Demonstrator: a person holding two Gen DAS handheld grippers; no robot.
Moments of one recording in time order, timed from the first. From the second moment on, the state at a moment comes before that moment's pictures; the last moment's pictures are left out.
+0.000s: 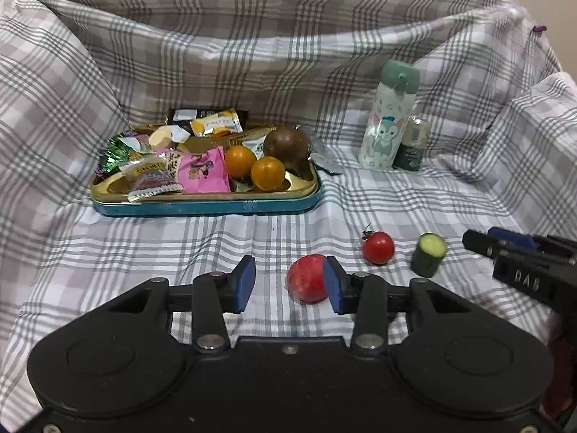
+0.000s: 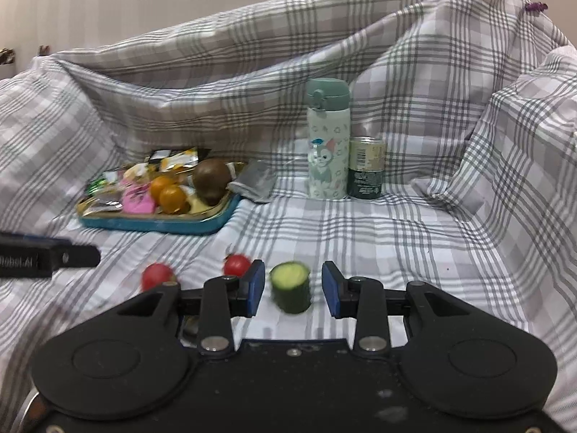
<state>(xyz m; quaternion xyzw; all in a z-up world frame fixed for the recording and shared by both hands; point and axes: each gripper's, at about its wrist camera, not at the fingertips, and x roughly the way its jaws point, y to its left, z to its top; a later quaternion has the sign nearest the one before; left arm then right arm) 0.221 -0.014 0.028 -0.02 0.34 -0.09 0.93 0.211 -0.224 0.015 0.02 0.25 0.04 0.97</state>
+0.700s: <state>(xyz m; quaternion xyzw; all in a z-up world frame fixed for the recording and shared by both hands) 0.235 0.001 0.003 -0.06 0.35 -0.09 0.93 0.262 -0.207 -0.020 -0.01 0.30 0.04 0.95</state>
